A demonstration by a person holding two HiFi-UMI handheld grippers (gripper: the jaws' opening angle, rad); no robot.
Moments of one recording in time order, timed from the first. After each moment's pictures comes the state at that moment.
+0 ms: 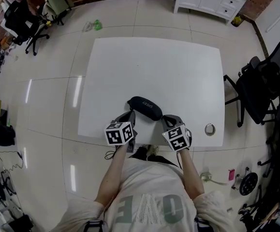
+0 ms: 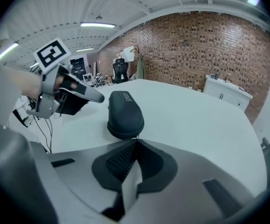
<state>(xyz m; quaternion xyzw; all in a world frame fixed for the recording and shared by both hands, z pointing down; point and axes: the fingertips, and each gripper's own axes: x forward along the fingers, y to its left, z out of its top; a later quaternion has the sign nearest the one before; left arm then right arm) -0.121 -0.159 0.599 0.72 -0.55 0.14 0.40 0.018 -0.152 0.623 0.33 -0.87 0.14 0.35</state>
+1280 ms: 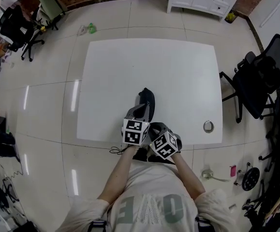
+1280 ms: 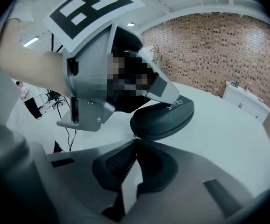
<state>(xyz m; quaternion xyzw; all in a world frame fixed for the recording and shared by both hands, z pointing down) -0.042 -0.194 0.576 0.82 -0.49 0.20 0.22 -0.043 -0.101 0.622 0.24 -0.90 0.11 0.36</state>
